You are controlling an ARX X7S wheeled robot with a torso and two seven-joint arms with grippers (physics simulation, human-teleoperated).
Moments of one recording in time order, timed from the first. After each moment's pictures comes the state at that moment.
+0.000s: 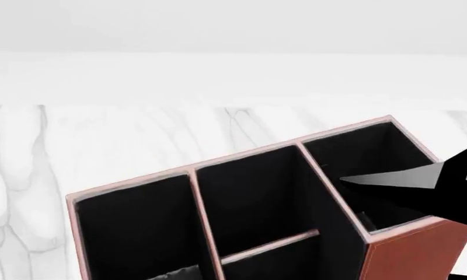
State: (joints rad) left arm -0.69 -0.33 -0.09 0.53 -0.44 -0.75 -0.25; right arm 0.79 1.06 0.46 -0.83 1.28 1.33 -0.70
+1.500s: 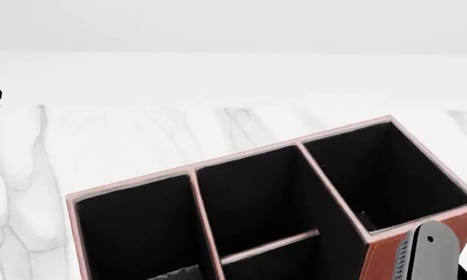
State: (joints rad) left arm -0.69 -0.34 -0.06 0.53 -0.47 -0.75 -0.28; right arm 0.41 1.23 0.19 -0.89 0.94 1.21 -0.89
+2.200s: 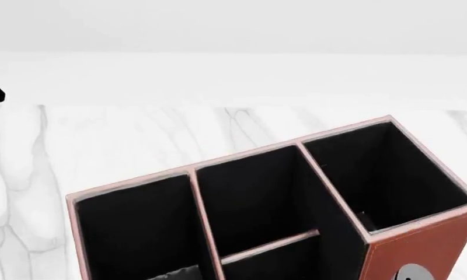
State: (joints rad) left arm -0.69 -0.34 -0.05 0.52 -0.48 -0.74 -0.29; right arm 0.26 1.29 0.06 -0.89 0.79 1.16 -0.87
